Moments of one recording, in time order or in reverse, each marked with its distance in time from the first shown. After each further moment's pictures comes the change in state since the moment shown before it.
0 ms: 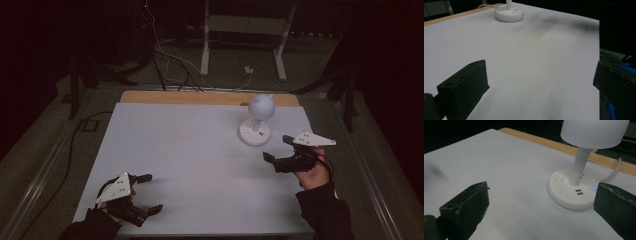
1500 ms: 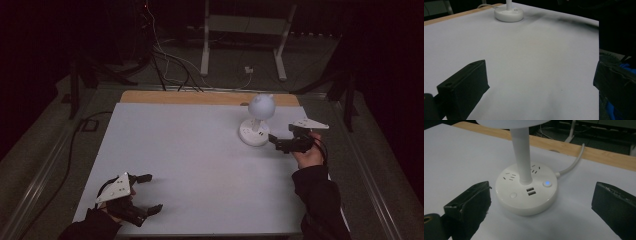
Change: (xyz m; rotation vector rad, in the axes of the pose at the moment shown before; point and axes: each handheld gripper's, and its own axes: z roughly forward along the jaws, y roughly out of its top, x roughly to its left) left arm 0.001 0.000 0.000 -0.002 -0.002 -0.006; right arm -0.072 -0.013 0.053 0.041 -0.164 0.098
